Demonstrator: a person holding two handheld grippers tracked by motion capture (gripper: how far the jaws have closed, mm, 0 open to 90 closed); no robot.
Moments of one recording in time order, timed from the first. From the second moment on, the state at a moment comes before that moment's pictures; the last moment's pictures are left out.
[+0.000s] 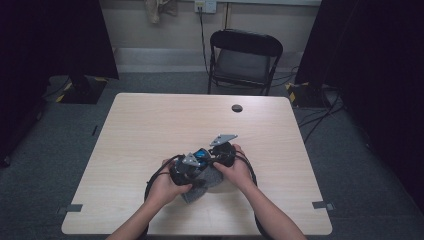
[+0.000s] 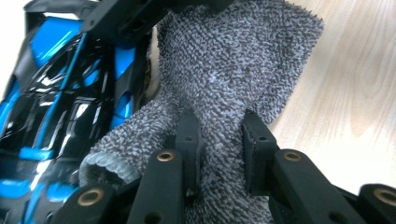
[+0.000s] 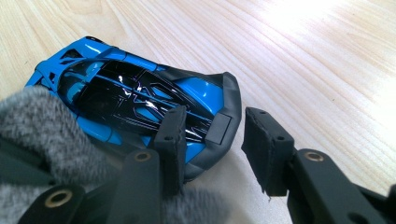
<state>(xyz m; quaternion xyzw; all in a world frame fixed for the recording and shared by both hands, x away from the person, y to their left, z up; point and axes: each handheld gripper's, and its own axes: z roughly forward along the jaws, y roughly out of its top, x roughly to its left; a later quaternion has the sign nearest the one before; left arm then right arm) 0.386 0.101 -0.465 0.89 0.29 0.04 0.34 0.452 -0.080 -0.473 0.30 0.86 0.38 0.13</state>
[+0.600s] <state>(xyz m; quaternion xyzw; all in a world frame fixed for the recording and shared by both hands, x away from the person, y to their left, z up) 0.381 0.121 -0.463 0.89 0.30 0.04 0.34 0.451 -0.079 -0.473 0.30 0.87 0.38 0.13</state>
